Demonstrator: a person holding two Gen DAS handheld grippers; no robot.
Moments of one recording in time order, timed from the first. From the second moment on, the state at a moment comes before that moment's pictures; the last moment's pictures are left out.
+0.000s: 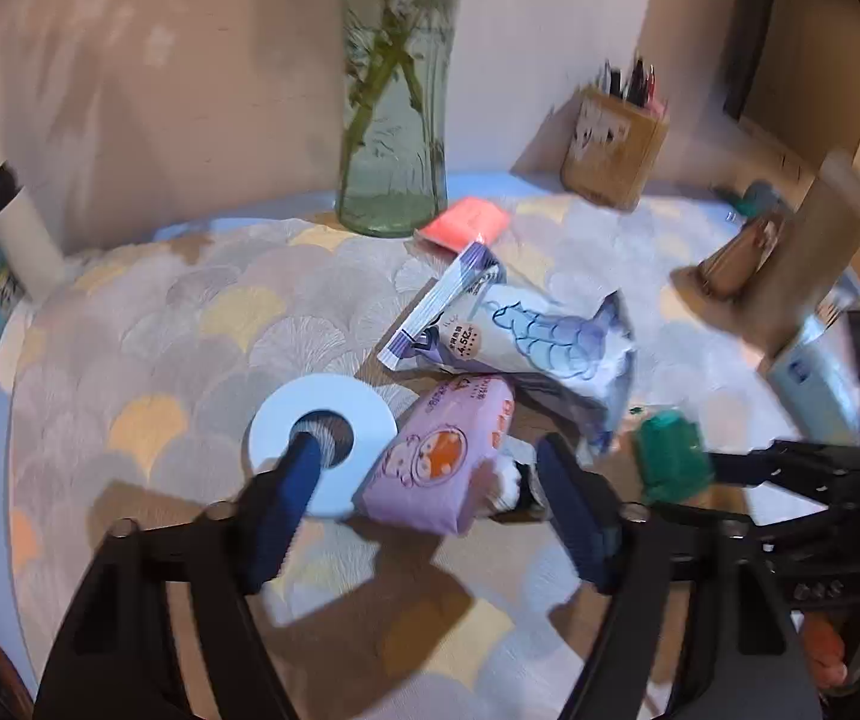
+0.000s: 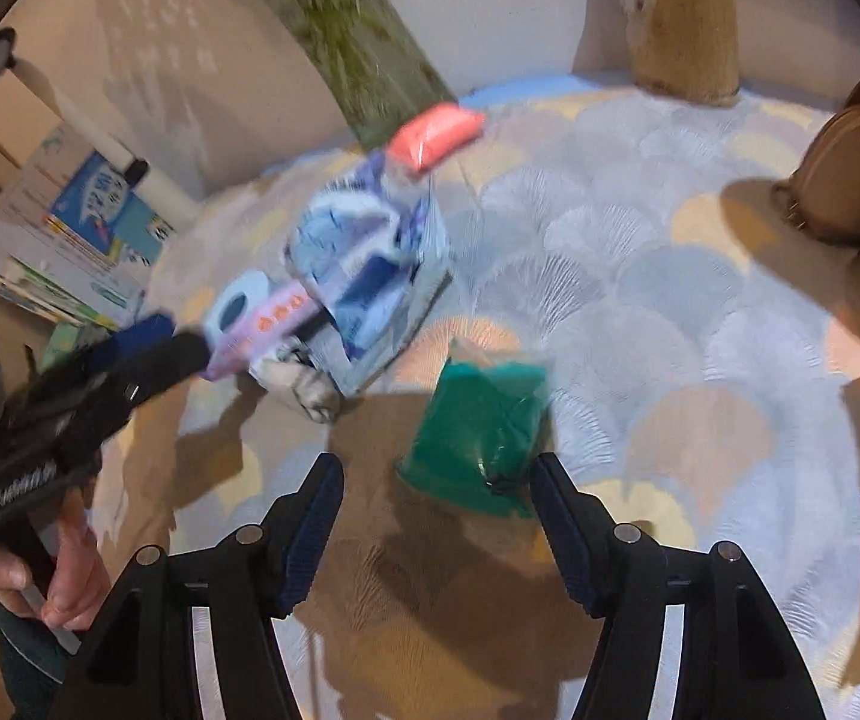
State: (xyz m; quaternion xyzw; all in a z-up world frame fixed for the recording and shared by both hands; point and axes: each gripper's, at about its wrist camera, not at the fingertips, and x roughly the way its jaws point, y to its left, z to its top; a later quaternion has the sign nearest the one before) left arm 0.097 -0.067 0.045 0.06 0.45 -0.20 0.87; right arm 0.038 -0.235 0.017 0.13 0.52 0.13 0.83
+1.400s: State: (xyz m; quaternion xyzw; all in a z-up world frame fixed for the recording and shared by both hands) left arm -0.024 -0.083 0.006 0.06 0.47 -0.17 0.86; right arm -0.084 -0.283 0.014 0.11 0.45 0.09 0.88
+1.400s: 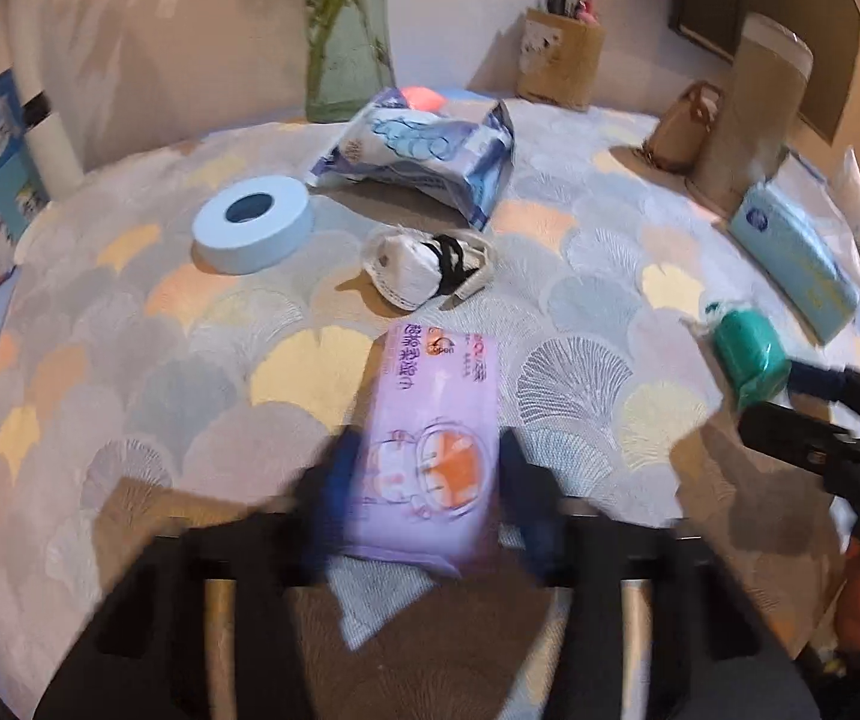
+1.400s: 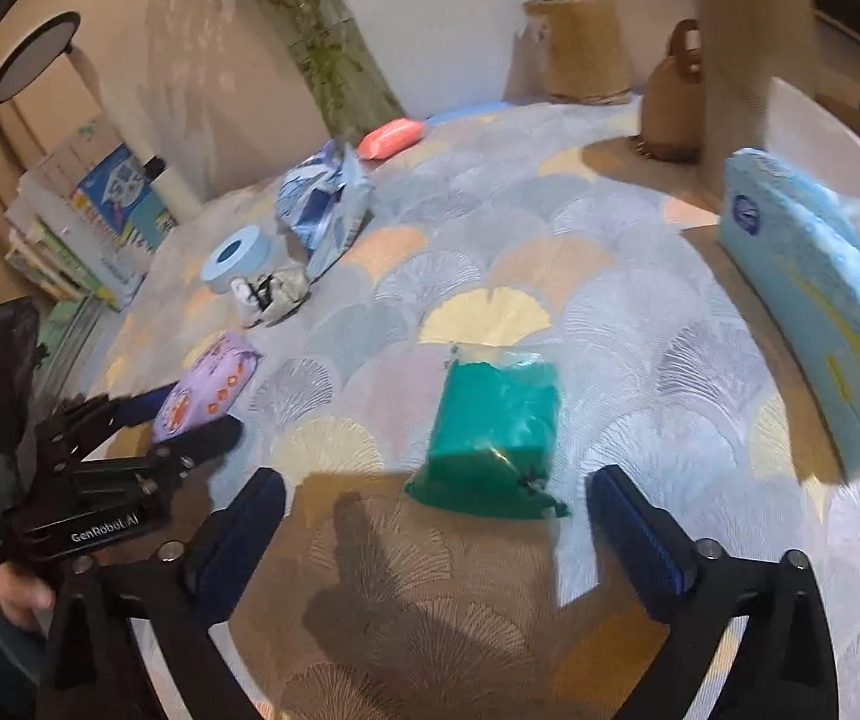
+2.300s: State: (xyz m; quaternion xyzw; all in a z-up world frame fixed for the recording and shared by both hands) left arm -0.062 -0.082 0.070 0.04 0.40 -0.20 0.90; right arm -0.055 -0.268 0.016 0.13 0.45 0.11 0.88
